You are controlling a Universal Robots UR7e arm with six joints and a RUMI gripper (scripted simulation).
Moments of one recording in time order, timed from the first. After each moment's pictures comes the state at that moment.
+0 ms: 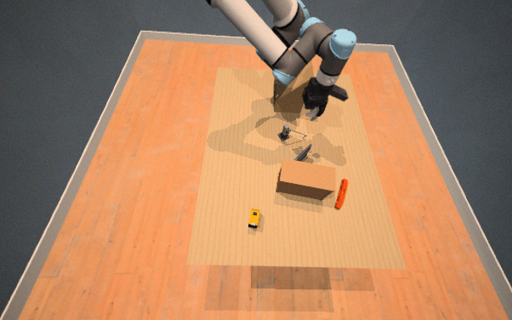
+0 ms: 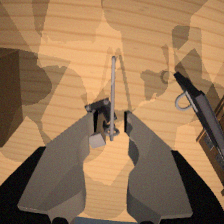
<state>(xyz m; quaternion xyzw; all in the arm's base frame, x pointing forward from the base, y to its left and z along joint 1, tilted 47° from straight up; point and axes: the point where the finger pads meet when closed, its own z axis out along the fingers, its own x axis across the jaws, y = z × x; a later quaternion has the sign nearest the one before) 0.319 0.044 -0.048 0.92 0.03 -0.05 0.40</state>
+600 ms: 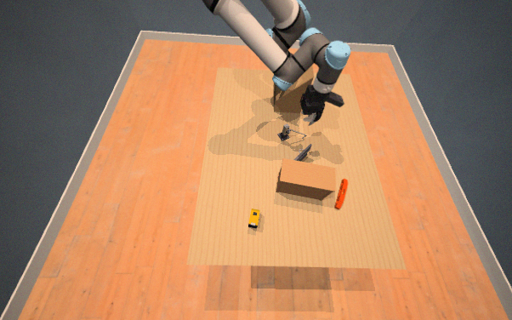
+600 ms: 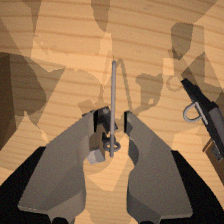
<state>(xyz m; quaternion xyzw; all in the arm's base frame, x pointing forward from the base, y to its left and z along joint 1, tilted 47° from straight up) 0.316 0.018 -0.071 0.92 0.03 -0.05 0.40</state>
